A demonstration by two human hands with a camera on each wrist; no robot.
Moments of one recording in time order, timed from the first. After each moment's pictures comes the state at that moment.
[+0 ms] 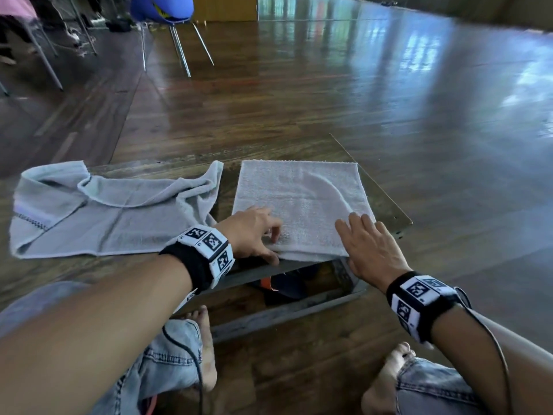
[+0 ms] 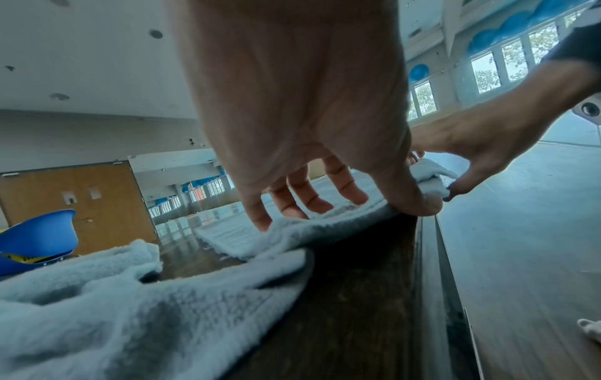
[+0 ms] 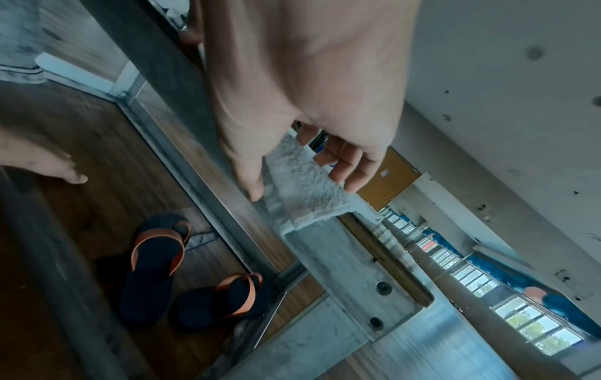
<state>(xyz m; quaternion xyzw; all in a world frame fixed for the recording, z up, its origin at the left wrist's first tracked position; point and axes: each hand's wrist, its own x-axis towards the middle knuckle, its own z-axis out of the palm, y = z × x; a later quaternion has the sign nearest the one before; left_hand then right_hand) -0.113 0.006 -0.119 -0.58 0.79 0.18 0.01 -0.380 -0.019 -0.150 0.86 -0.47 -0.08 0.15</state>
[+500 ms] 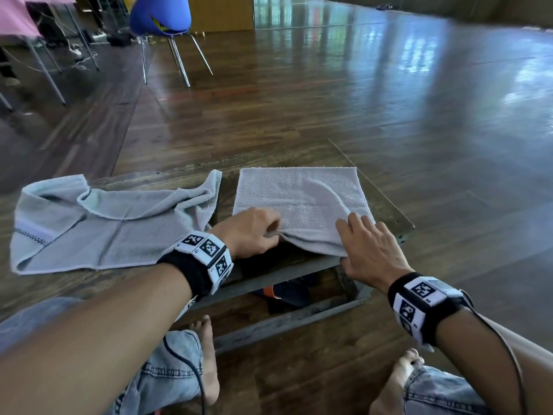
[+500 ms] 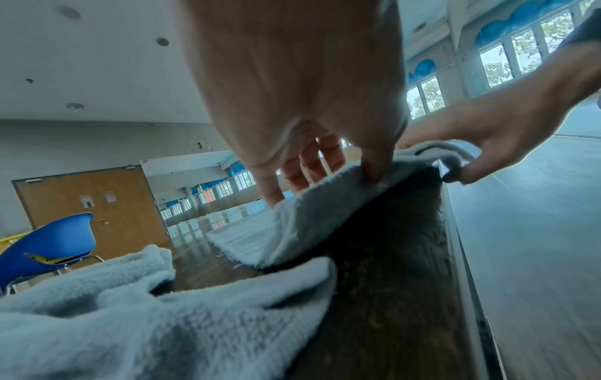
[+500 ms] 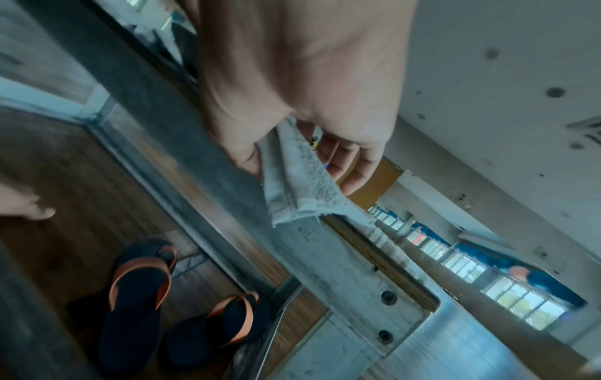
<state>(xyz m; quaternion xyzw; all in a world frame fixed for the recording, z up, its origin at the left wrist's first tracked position) -0.114 -0.003 -0.110 -0.57 0.80 0.17 -0.10 -0.376 -0.026 -0.143 0.87 -0.49 -0.01 0.11</state>
